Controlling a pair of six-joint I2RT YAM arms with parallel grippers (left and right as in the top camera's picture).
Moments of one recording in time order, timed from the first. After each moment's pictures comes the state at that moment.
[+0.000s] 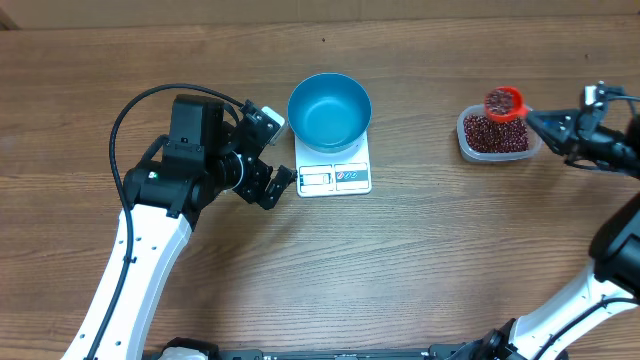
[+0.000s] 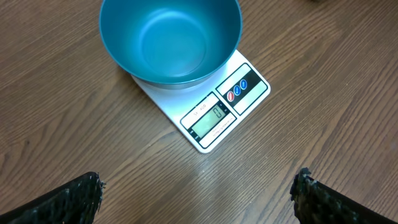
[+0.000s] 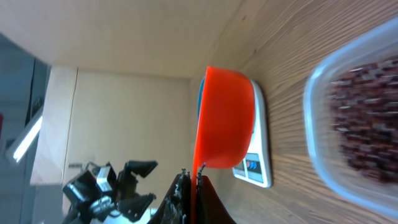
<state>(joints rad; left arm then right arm) -0.21 1.32 1.18 -0.80 0.36 0.35 -0.59 2.09 1.62 -1.42 -1.38 -0.48</state>
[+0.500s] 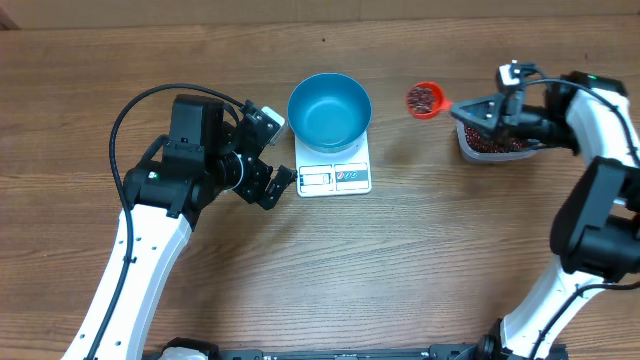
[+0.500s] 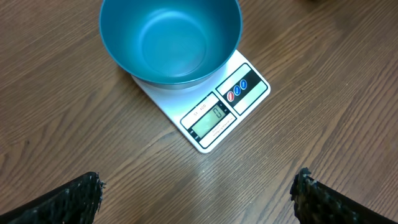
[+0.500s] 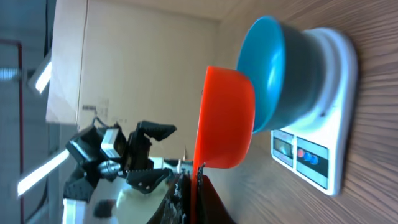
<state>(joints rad) -0.21 1.32 1.18 -0.80 0.36 0.35 -0.27 2.09 1.62 -1.39 -1.48 -0.48</state>
